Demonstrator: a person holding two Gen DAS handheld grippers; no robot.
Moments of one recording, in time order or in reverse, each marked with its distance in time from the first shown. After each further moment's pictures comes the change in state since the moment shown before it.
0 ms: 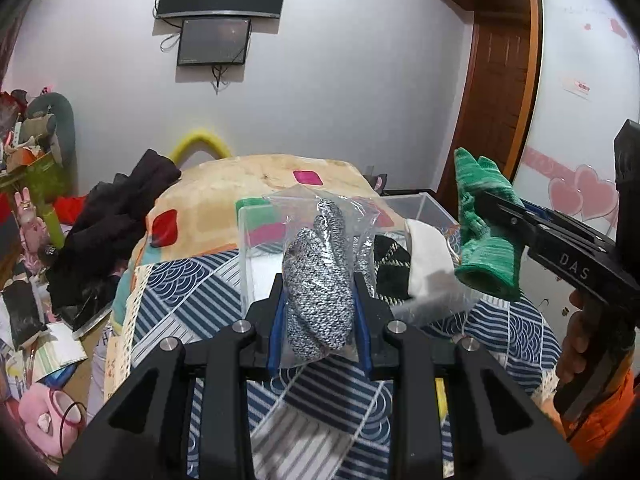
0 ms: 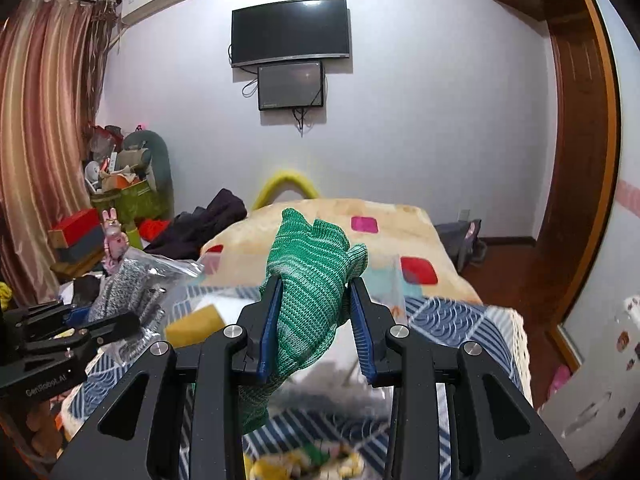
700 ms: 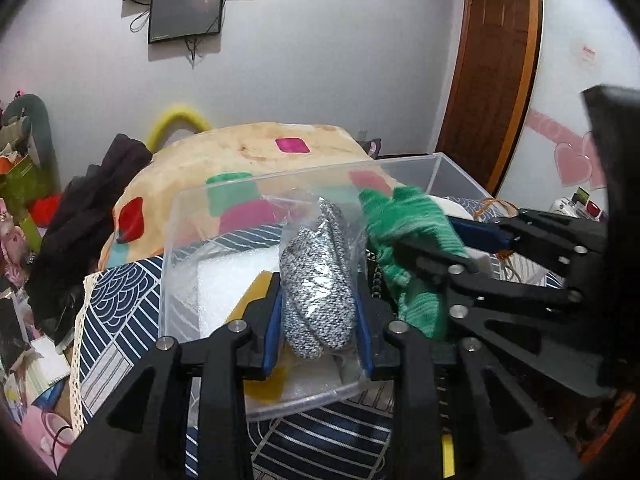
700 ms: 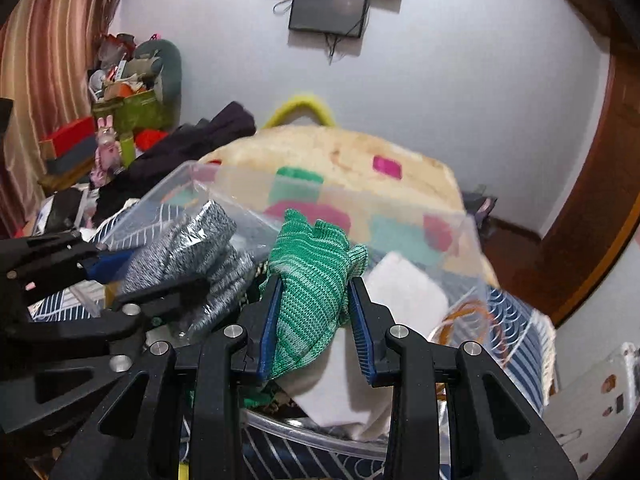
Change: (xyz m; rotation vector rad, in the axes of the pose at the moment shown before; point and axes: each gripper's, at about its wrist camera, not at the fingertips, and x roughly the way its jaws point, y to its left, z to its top) left arm 0.095 -0.020 0.002 0.062 0.123 -0.013; right arm 0.077 0.009 -0.020 -0.180 0.275 0.023
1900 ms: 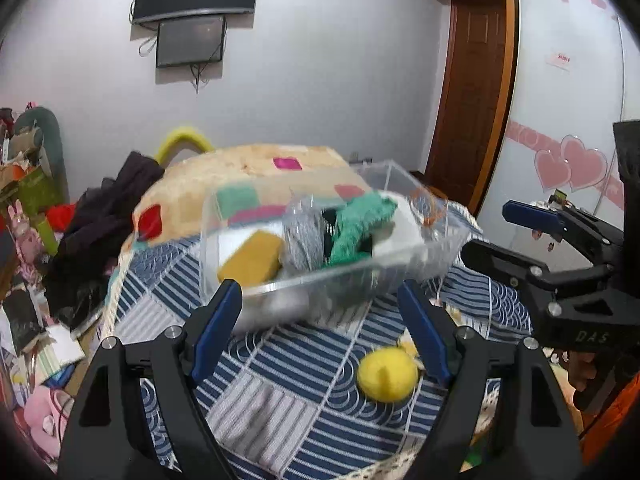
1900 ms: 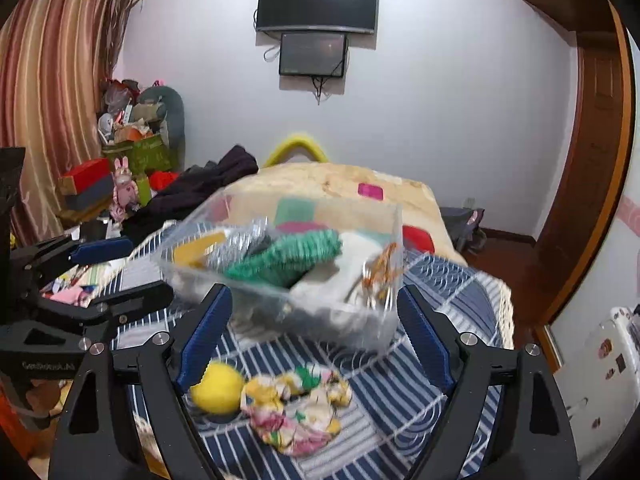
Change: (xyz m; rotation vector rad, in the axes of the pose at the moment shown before) left arm -0.104 -0.024 -0.043 0.013 -0.086 -0.005; right arm -0.092 -0.008 -0.044 0.074 -0.140 0.002
